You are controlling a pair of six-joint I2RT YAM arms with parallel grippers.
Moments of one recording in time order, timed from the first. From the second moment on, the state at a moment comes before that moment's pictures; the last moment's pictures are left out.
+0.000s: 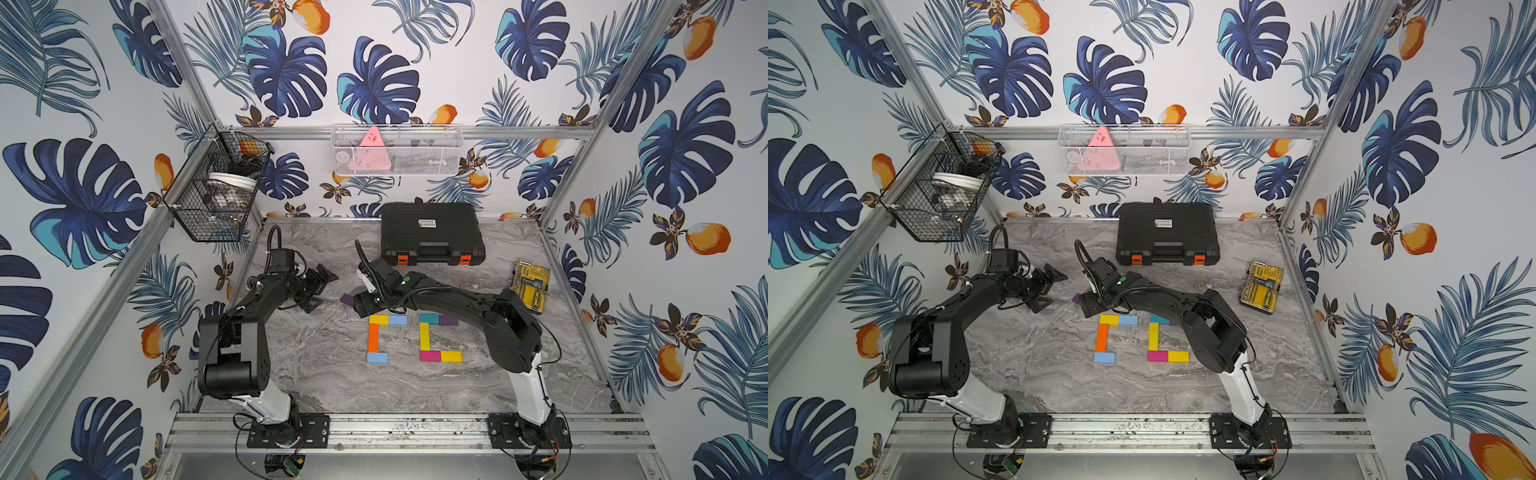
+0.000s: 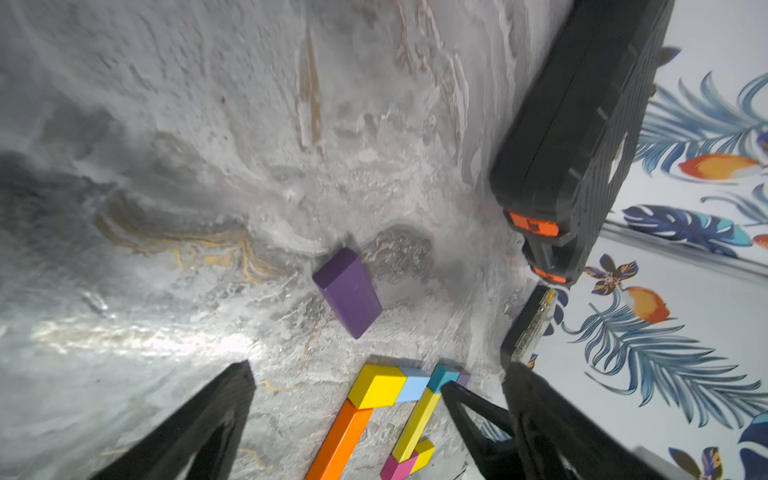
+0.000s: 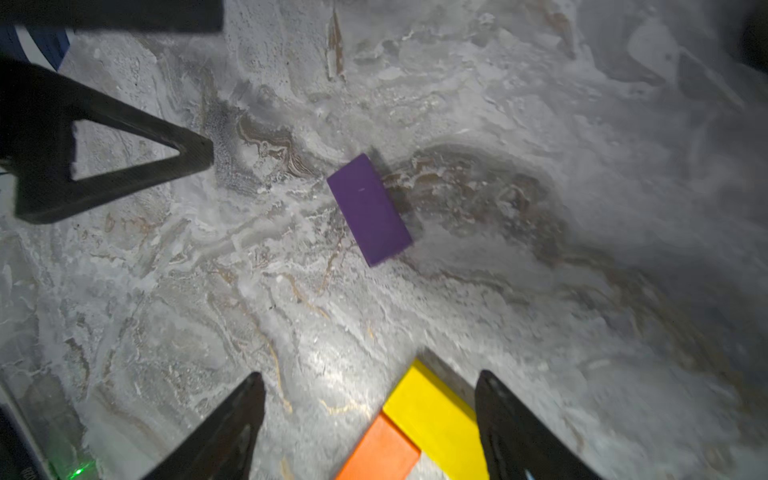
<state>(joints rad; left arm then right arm) 0.17 1.61 1.00 -0.43 0.58 -0.81 0.91 2.15 1.71 -0.52 -0.06 0.34</state>
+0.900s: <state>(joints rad) 0.25 1.67 1.03 -0.42 0.62 -0.85 0.93 2.51 2.12 -0.64 0.07 0.08</state>
